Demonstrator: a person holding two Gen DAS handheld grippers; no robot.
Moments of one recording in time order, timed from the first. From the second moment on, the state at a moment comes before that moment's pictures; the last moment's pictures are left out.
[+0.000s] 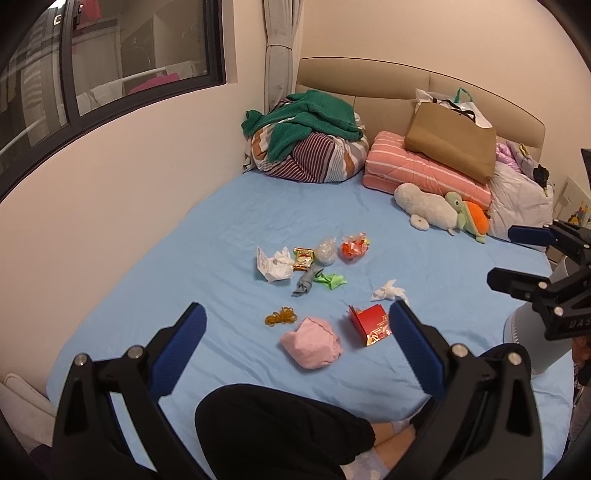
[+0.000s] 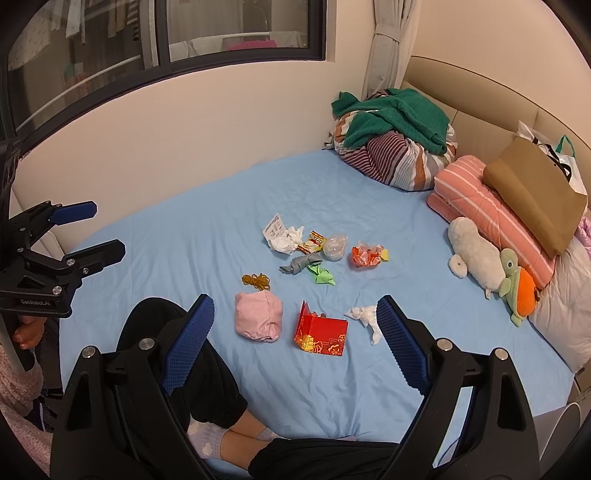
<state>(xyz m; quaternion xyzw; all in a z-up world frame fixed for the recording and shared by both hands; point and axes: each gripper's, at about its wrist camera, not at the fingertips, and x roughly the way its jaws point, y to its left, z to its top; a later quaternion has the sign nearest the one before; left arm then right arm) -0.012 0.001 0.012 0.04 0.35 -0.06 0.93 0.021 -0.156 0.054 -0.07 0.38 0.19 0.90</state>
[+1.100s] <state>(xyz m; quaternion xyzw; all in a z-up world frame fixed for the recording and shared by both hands) 0.035 -0.010 -0.101 0.04 0.43 -0.04 0.90 0.043 -0.139 -0.063 -0.09 0.38 0.12 0.91</state>
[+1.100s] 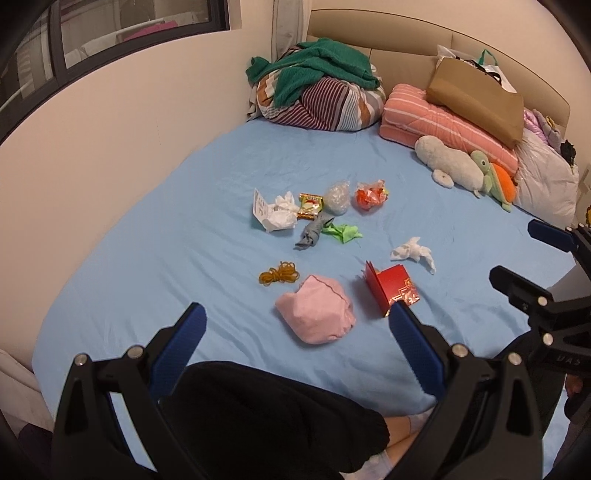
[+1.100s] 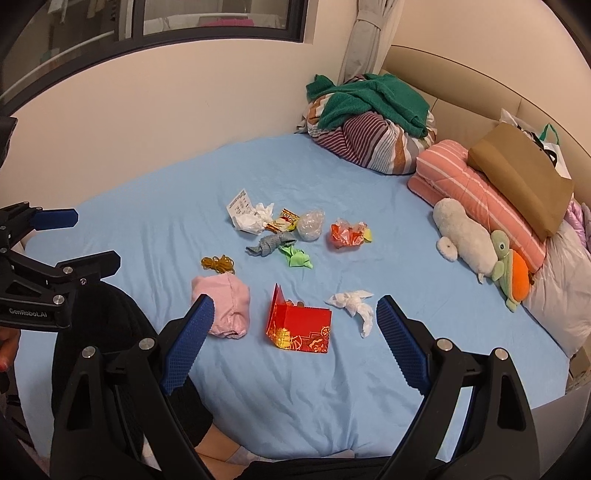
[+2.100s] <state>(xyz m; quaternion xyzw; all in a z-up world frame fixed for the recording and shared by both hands) 0.165 -0.016 -0.314 -0.01 0.62 -0.07 0.78 0.163 -0.104 -0.283 -0.09 0.51 0.12 0.85</state>
